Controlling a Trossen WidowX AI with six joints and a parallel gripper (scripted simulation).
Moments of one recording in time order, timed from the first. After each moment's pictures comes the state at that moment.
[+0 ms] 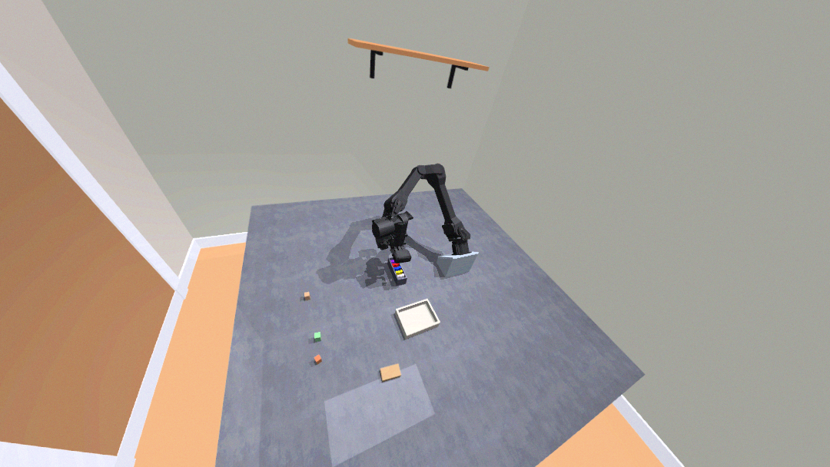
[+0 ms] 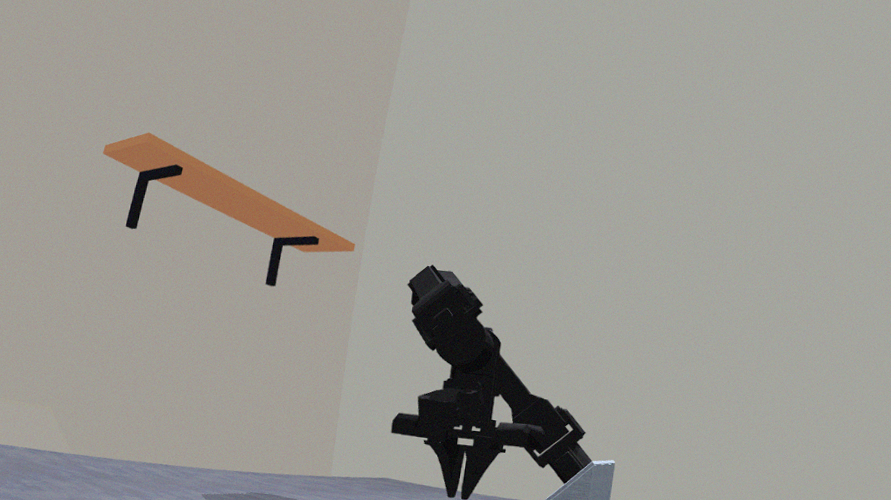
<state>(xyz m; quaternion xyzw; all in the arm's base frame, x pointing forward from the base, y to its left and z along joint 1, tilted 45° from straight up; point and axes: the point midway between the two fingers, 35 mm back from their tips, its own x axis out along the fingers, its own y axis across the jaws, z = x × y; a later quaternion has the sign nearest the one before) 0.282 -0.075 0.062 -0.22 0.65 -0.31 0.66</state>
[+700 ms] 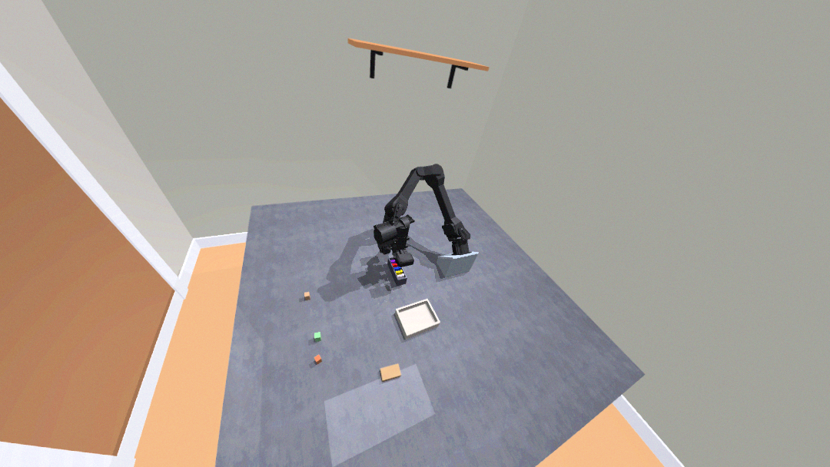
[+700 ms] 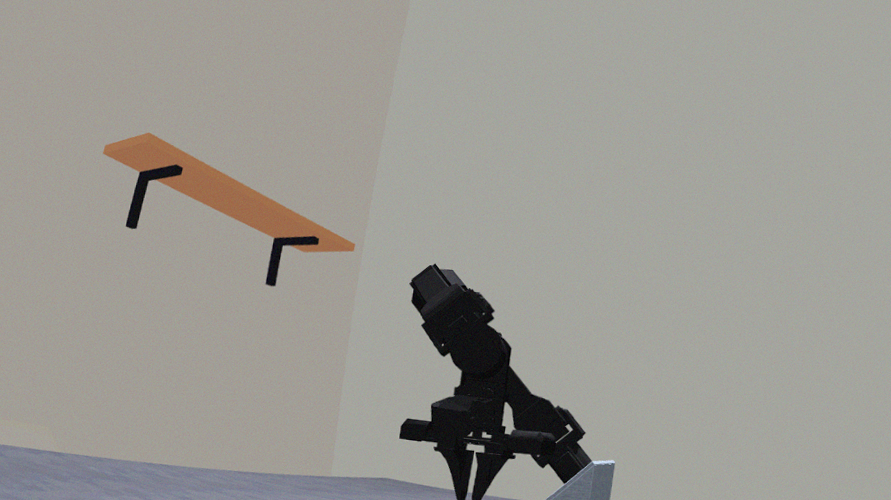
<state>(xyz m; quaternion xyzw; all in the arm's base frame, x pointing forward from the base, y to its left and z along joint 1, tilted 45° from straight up) 0.278 -0.070 0.048 -0.24 0.66 -0.30 0.64</state>
